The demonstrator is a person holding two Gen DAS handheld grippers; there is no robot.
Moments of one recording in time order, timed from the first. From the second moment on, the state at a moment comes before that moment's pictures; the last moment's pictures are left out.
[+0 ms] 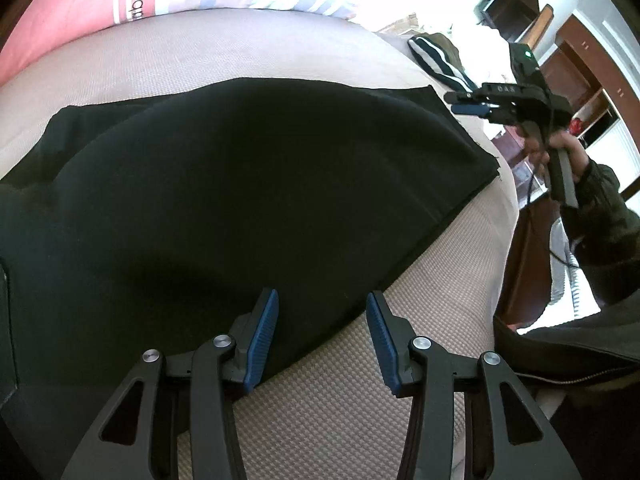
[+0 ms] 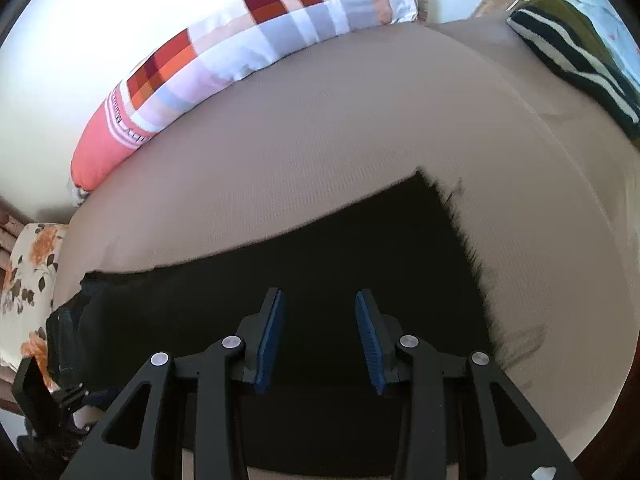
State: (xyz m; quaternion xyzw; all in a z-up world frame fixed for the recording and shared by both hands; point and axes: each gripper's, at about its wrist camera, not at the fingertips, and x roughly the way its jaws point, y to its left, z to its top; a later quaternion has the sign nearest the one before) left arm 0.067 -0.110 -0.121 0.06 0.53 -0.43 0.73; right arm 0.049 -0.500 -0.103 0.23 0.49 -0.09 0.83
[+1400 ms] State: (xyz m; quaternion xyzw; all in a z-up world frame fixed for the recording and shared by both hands) left arm 0.070 -0.103 -0.123 0.03 0.53 -0.41 0.74; right arm 0.084 -0.576 -0.132 0.23 0.45 -0.15 0.85
